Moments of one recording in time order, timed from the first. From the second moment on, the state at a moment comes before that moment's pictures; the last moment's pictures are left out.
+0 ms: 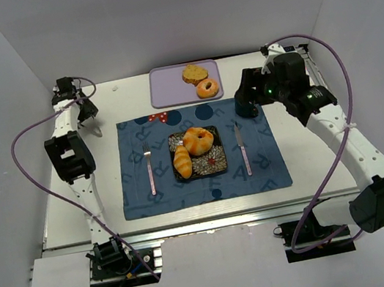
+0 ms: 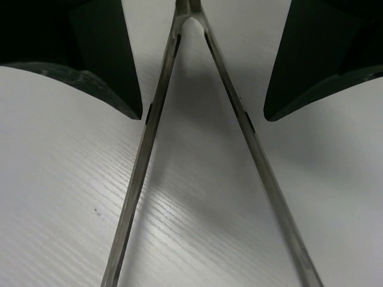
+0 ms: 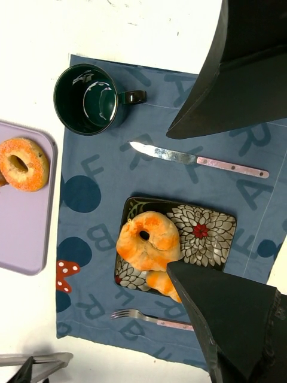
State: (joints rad) left arm 0.18 2.52 2.29 -0.73 -0.20 -0.35; right arm 0.31 1.27 1.26 -0.48 -0.13 0.27
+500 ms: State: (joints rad) left arm 0.18 1.86 1.77 -0.77 -0.03 -0.42; right arm 0.31 1.37 1.44 -0.61 -0.13 0.29
